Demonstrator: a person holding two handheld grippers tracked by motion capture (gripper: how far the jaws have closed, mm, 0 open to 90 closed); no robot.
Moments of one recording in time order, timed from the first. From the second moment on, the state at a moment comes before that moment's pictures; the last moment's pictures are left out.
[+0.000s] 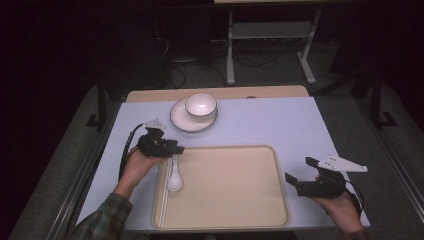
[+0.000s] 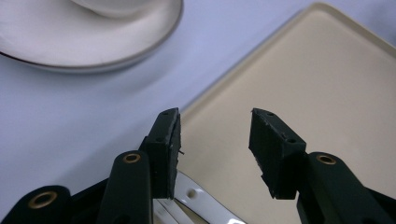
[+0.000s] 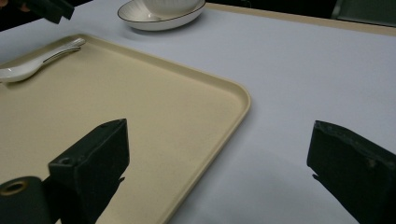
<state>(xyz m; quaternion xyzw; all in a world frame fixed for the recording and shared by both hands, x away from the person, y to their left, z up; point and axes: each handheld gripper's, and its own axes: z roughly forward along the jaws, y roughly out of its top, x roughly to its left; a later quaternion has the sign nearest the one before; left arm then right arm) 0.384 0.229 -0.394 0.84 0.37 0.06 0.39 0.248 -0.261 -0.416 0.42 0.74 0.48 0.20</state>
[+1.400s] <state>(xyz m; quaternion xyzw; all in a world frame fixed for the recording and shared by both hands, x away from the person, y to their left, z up) 0.558 0.182 -0.387 0.82 0.48 0.07 0.30 0.249 -0.265 -0.417 0.43 0.74 0.48 0.19</state>
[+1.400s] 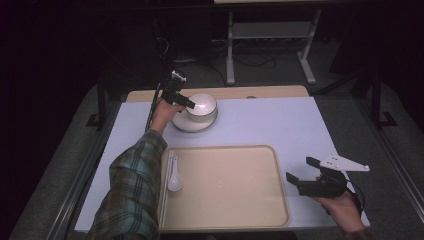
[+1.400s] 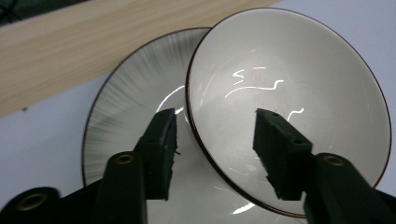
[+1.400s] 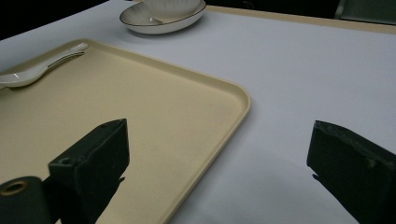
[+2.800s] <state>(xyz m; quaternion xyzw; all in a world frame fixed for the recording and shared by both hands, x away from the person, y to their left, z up) 0.560 0.181 -0.393 0.80 0.52 0.07 0.30 0.249 -0.267 -0.416 0.43 0.74 0.48 0.20</state>
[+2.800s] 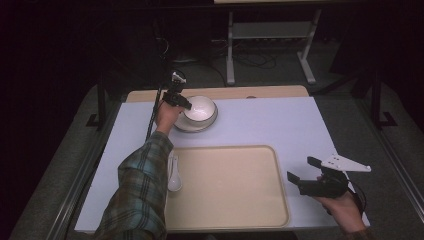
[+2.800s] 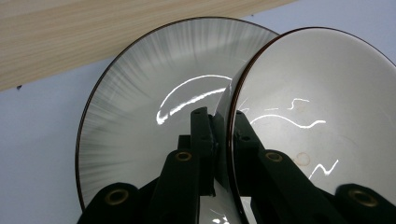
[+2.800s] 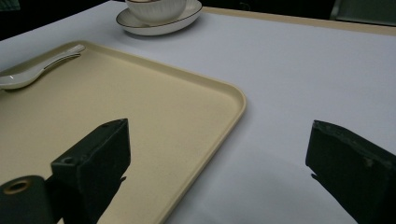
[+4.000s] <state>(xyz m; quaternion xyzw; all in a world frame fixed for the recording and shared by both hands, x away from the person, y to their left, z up) 0.444 0.195 -0.373 0.85 0.42 0.00 0.31 0.248 -0.264 -0.415 0.43 0.74 0.48 0.20</state>
